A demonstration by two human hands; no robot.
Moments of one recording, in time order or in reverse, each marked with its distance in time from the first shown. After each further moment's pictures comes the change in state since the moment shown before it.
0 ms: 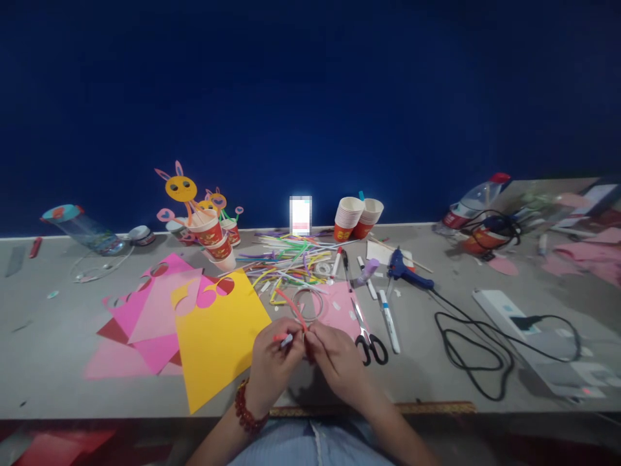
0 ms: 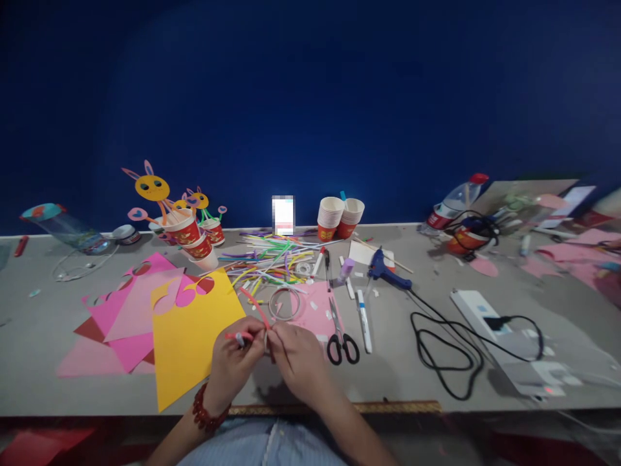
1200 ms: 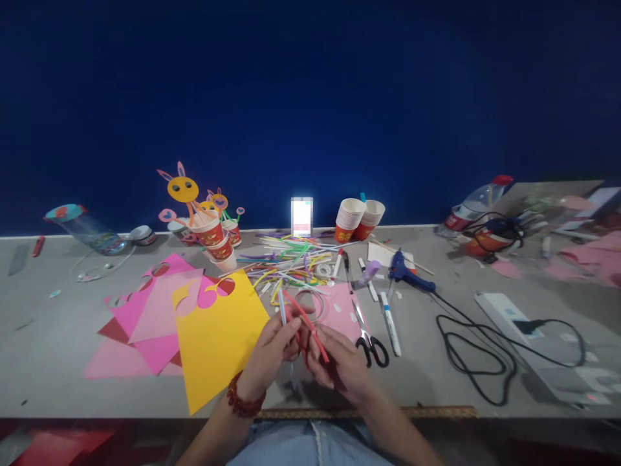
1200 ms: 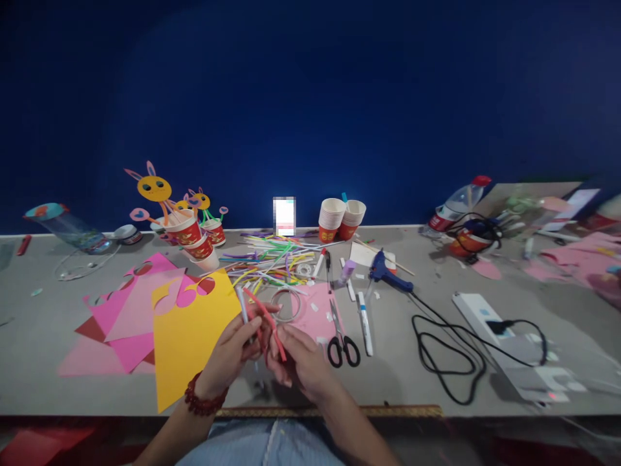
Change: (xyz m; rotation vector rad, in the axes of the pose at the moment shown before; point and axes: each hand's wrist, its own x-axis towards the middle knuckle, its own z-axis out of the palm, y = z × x) left_hand 0.016 -0.001 -0.003 -0.798 -0.263 -0.428; right_hand 0.001 0.010 0.016 1.317 -0.105 0.381
